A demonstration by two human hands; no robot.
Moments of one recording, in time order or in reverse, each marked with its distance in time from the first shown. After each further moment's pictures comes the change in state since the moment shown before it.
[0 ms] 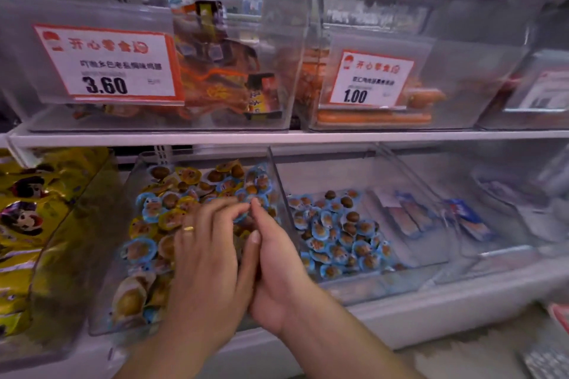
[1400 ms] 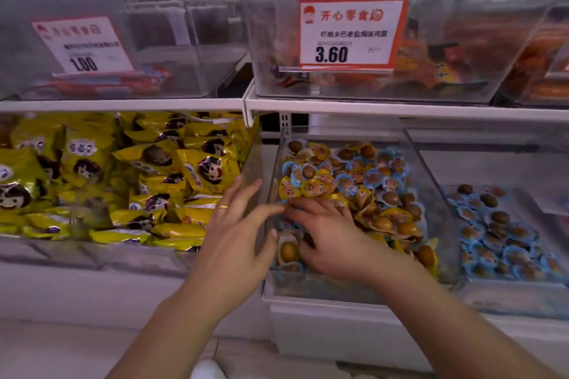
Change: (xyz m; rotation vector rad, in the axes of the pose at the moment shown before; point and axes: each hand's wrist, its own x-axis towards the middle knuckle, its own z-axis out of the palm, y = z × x) left_hand -0.043 -0.117 -0.110 0.196 -0.159 -0.131; right_hand 0.074 0.059 0.027 -2.107 -0.287 -0.619
